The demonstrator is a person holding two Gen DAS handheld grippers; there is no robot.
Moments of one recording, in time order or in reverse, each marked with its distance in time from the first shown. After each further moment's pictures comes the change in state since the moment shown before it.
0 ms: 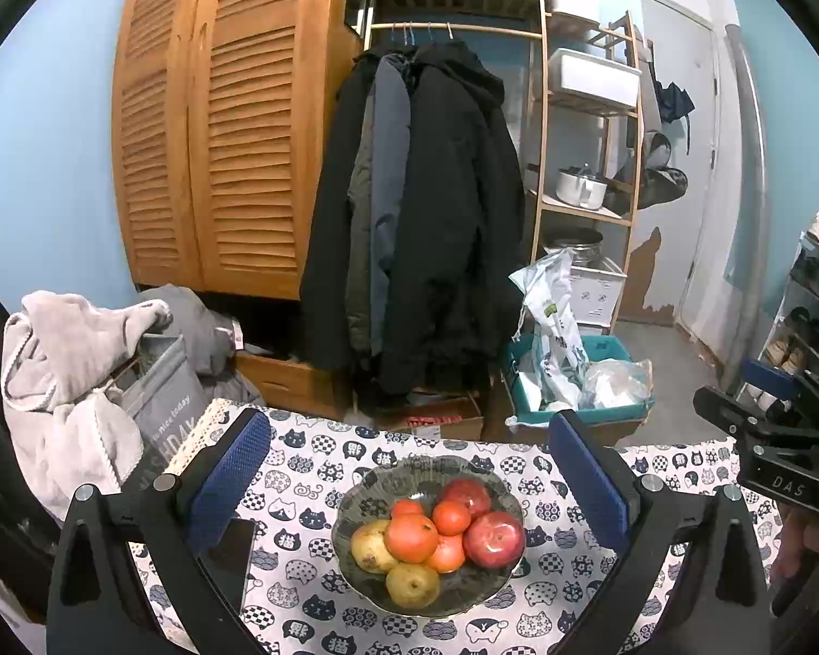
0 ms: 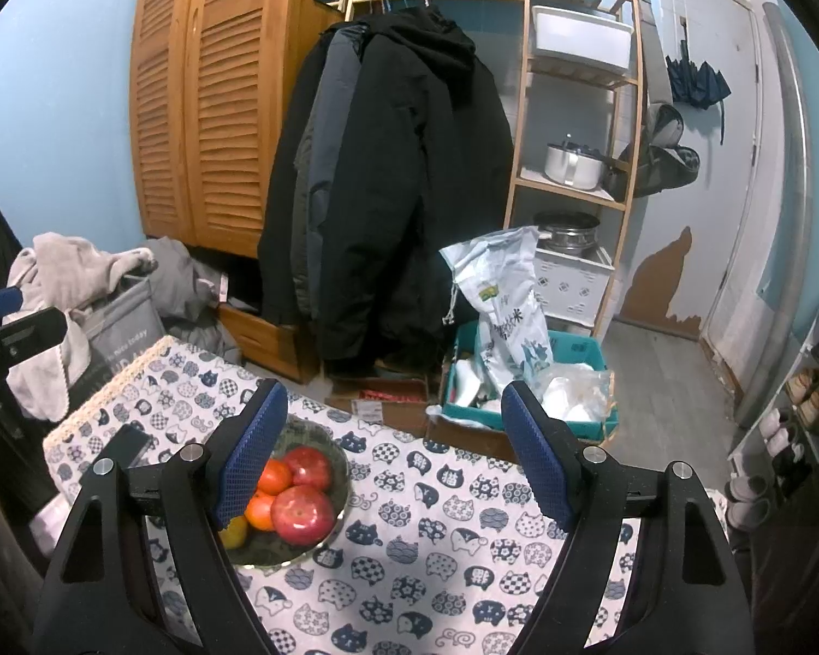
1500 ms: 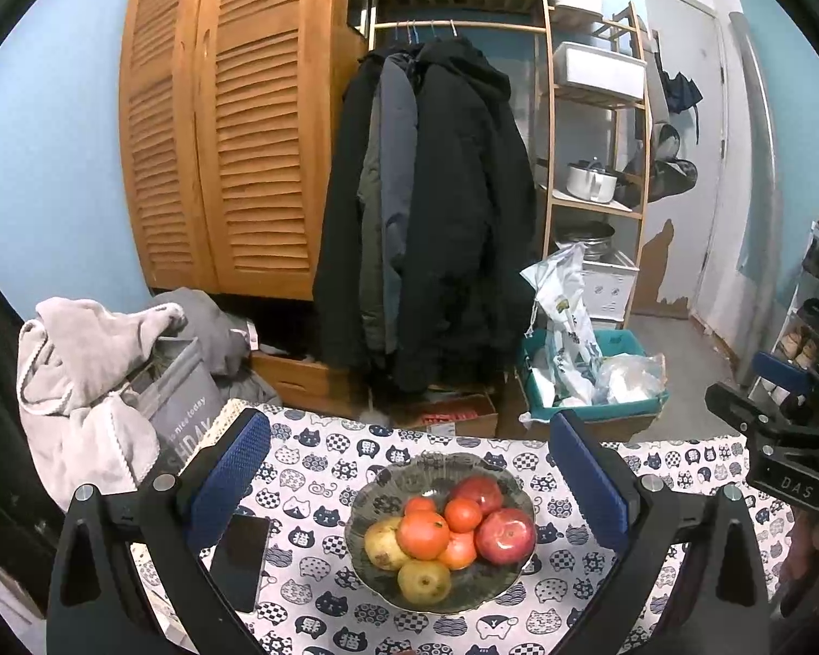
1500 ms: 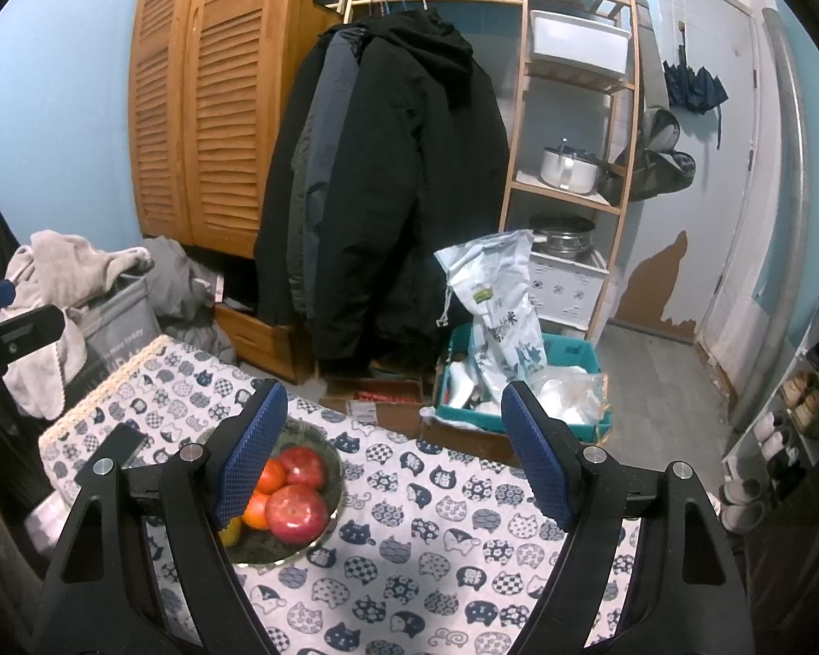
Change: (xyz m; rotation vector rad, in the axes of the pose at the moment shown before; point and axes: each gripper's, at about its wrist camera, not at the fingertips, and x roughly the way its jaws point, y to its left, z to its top) left arm -0.004 -0.002 0.003 0.016 0.006 0.048; right arm -0.003 -0.003 0.000 -0.003 -0.002 -0.003
